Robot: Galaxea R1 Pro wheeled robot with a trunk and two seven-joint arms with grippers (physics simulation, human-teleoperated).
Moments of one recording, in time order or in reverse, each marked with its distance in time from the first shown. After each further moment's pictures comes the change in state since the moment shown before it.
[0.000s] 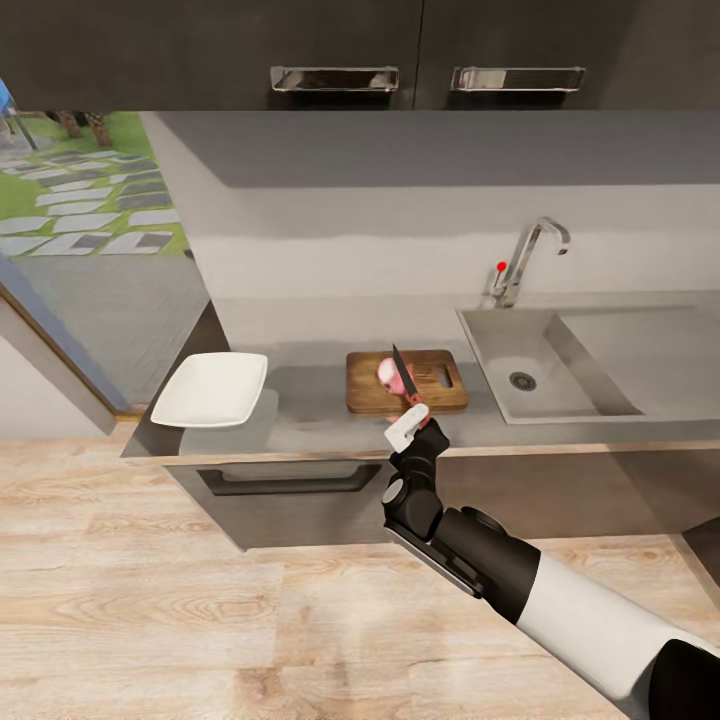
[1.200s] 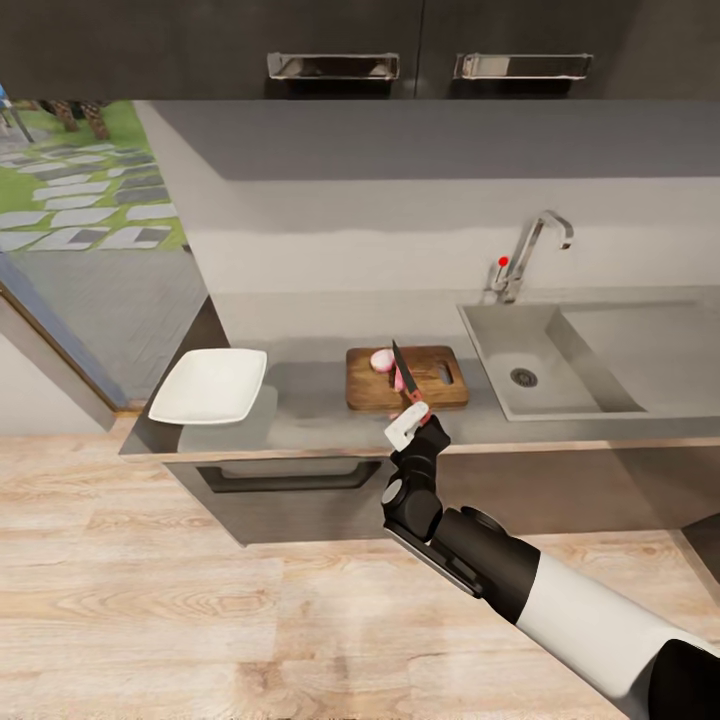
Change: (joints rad) left arm 0.000 0.000 0.000 0.000 0.000 0.000 0.000; right arm -0.001 0.002 0.000 -0.001 0.039 0.015 -0.001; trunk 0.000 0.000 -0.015
